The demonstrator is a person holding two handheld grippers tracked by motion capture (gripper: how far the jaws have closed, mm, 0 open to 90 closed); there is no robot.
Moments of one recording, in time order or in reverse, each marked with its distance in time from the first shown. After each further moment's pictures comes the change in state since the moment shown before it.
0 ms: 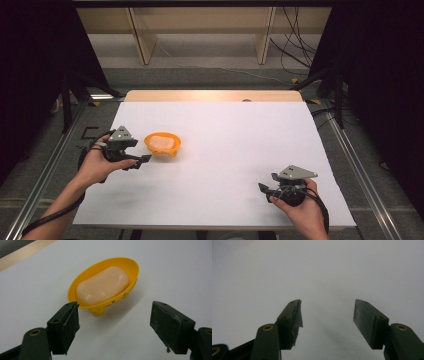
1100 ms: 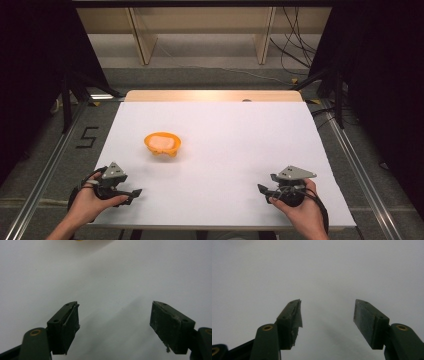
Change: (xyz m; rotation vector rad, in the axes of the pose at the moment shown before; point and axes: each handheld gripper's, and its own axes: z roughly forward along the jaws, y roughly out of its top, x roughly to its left) left arm -0.041 -0.089 -0.006 0.114 0.018 -0.123; right arm 0.001 0.000 0.001 0.014 0.016 -0.006
